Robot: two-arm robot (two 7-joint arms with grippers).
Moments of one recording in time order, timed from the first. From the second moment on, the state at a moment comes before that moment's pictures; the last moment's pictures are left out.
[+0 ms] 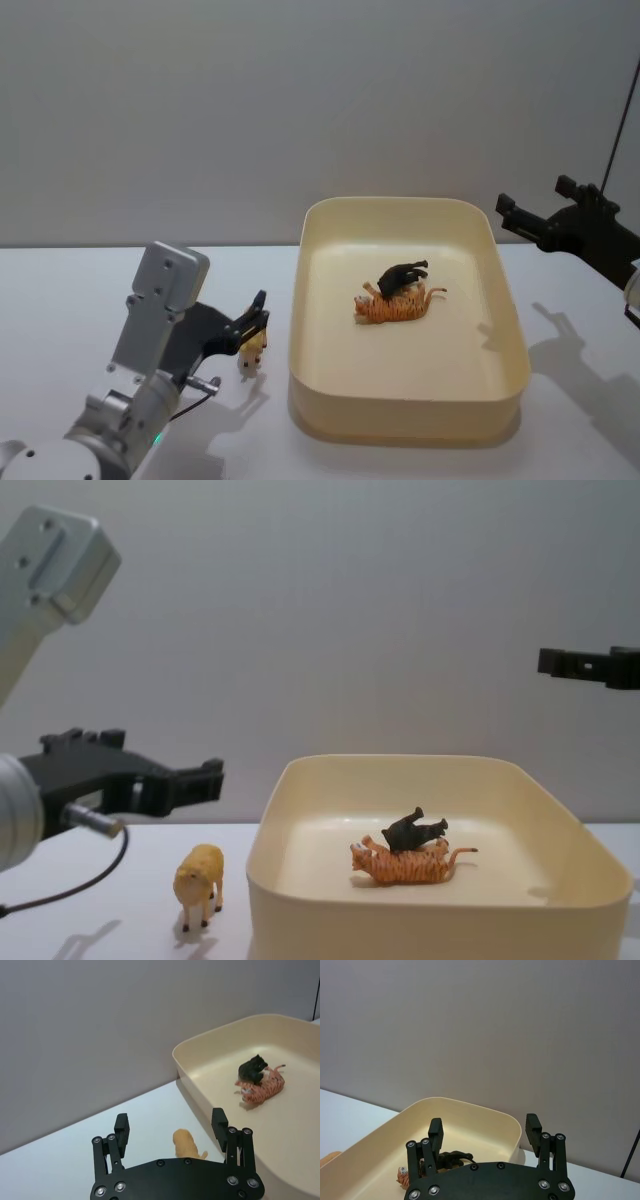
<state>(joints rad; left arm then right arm) -0.10 0.51 0.40 -1.80 -0.31 0.20 0.14 0.31 0.32 -0.13 -1.53 0.39 0.21 0.36</state>
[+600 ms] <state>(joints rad) -0.08 0.56 0.37 -1.80 -0.33 0.31 0.05 0.30 0.32 -0.13 -1.53 0.39 0.21 0.35</state>
